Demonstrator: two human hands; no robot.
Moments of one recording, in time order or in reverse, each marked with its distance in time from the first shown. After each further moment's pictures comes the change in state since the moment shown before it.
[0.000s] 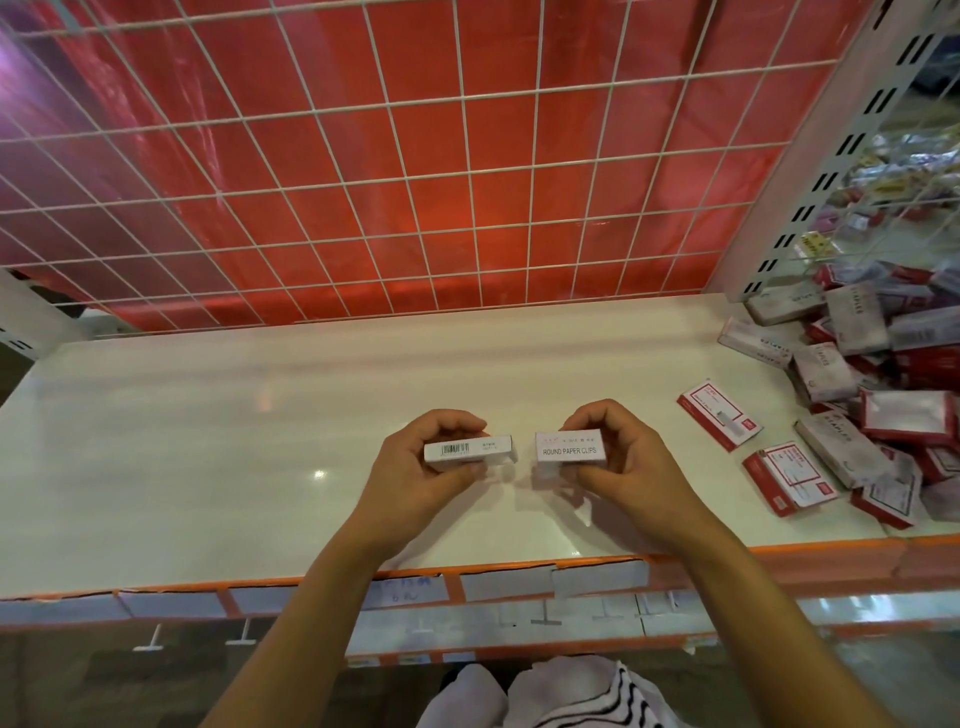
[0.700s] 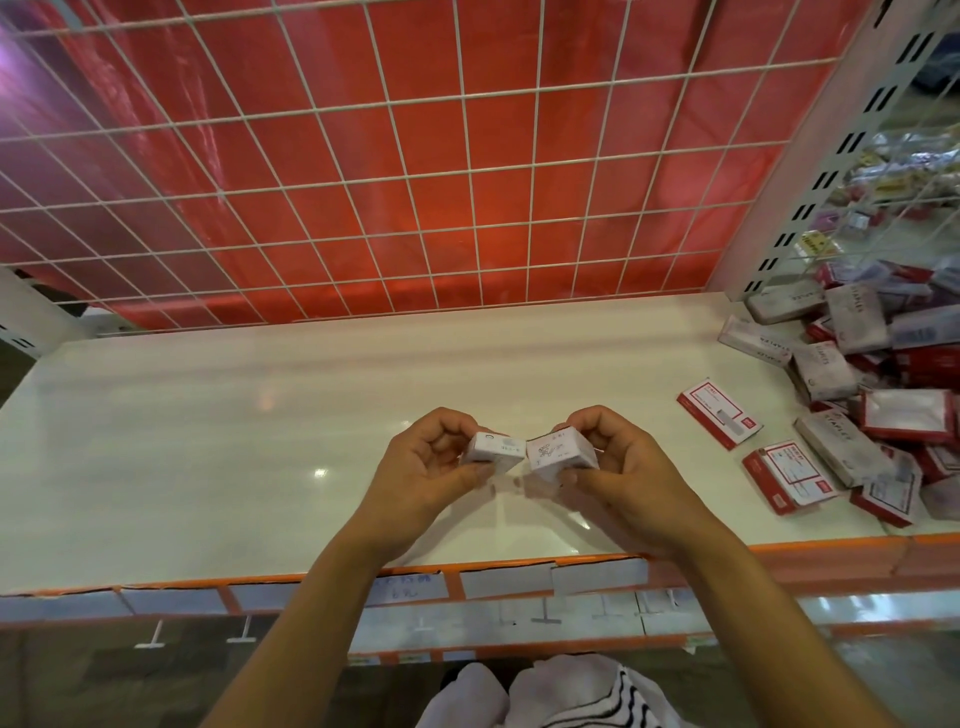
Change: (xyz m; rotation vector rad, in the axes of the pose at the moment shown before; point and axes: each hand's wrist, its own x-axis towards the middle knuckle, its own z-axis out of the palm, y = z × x) left_hand -0.001 -0.003 0.003 -0.253 -0.099 -0.021; right_hand -0.004 0.001 0.001 0.154 -0.076 0.101
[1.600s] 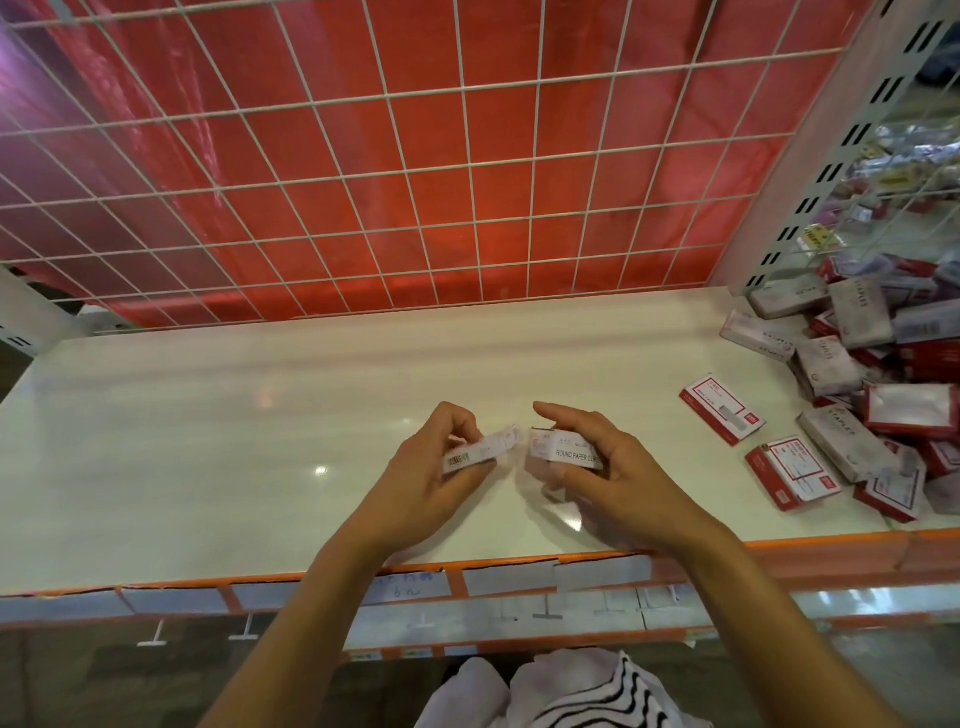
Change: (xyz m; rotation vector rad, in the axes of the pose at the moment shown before) left_hand 0.004 -0.010 -0.009 0.608 -0.053 0.075; right_hand 0.002 -0.001 0.005 -0.275 -0.041 -0.034
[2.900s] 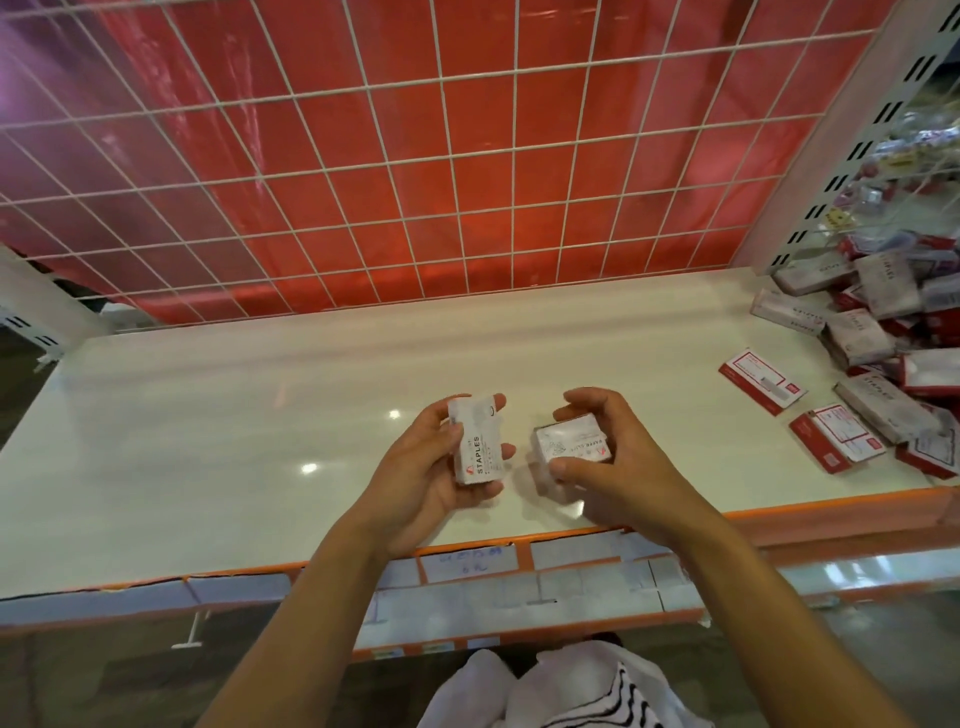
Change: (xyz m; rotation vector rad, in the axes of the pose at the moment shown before) left_hand -0.025 -0.020 -0.038 -1.161 -0.123 -0.315; right_hand 0.003 -0.009 0.060 0.124 0.178 0.117
